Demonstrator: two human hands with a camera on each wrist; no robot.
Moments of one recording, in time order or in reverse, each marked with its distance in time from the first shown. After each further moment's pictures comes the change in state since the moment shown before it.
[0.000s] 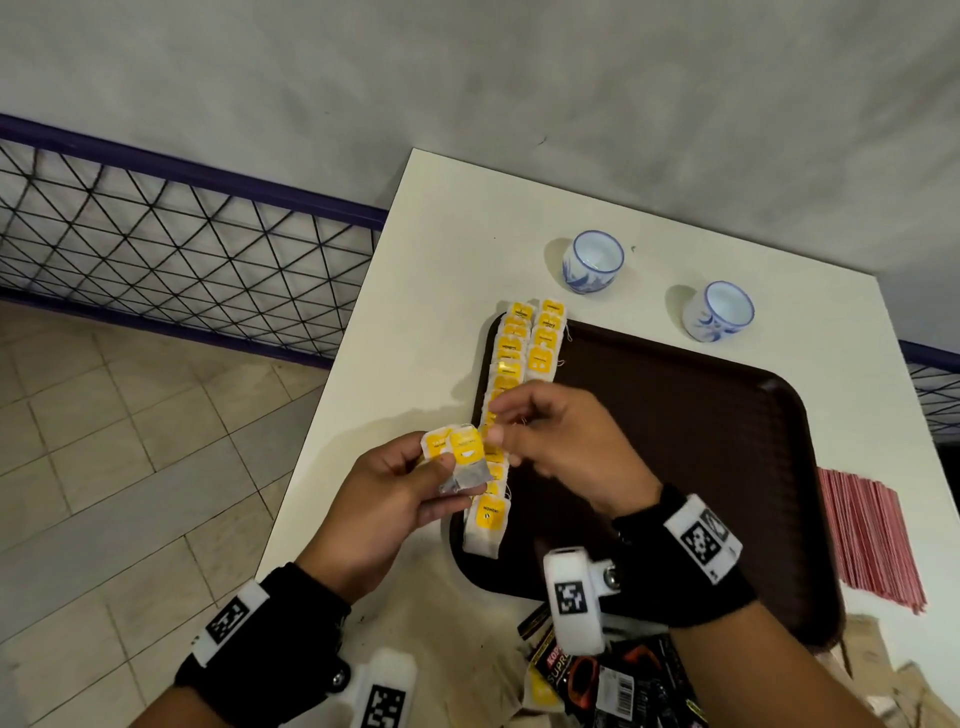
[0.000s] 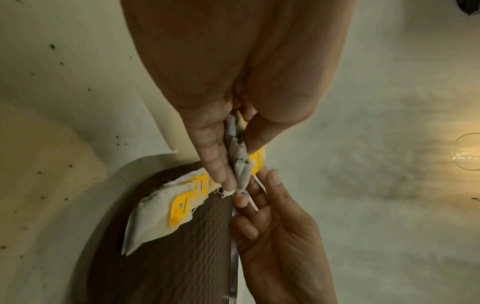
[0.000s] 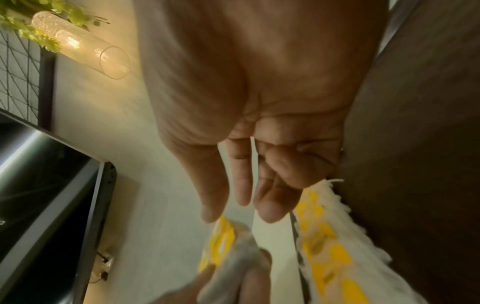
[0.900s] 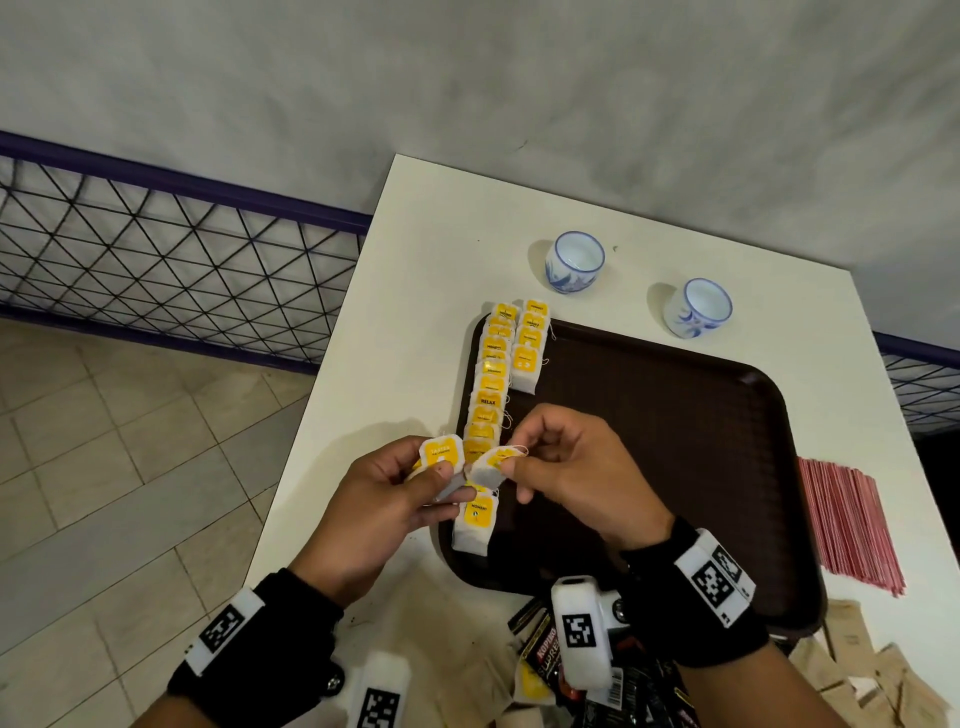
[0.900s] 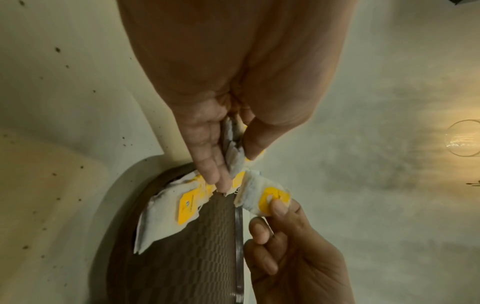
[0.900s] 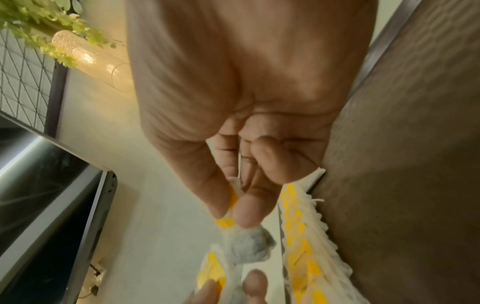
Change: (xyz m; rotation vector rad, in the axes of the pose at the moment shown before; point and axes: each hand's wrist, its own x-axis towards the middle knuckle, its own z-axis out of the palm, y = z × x) left_hand 0.000 -0.006 0.002 0.117 0.020 0.010; right_hand -0.032 0.010 -0.008 0.031 0.027 -0.066
